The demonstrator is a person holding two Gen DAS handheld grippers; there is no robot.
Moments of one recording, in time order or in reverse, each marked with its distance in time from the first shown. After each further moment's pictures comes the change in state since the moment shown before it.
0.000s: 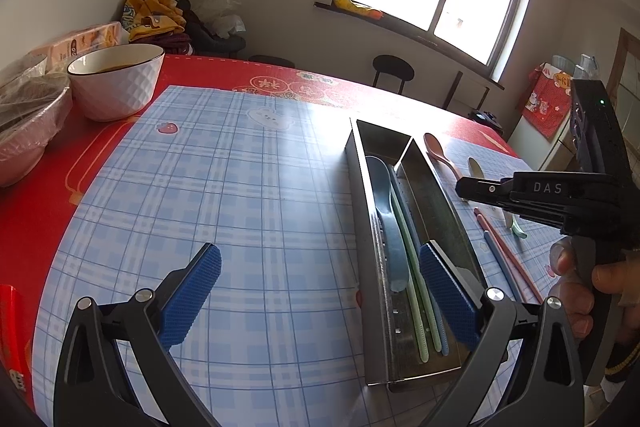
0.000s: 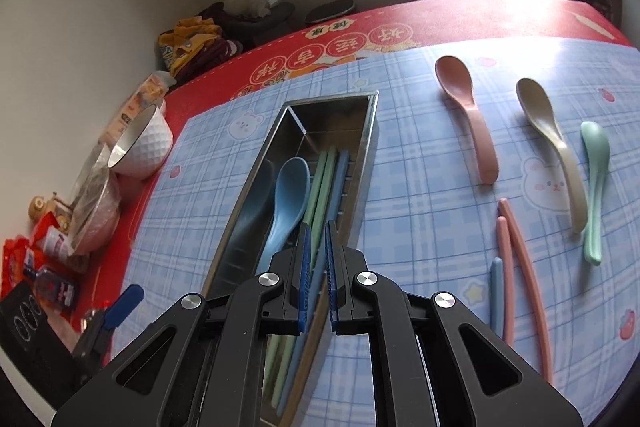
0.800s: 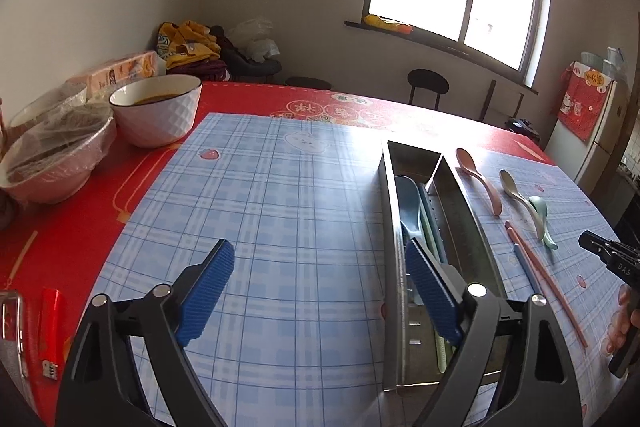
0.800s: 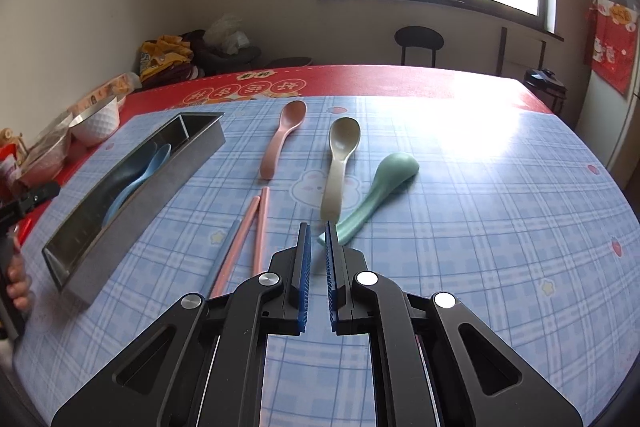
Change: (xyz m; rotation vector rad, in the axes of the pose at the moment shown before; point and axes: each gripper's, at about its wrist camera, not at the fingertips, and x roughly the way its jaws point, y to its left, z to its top) left arm -0.026 -0.021 0.004 0.038 -0.076 0.179; right arm -0.087 -0.137 -0.049 -0.193 -0.183 -0.166
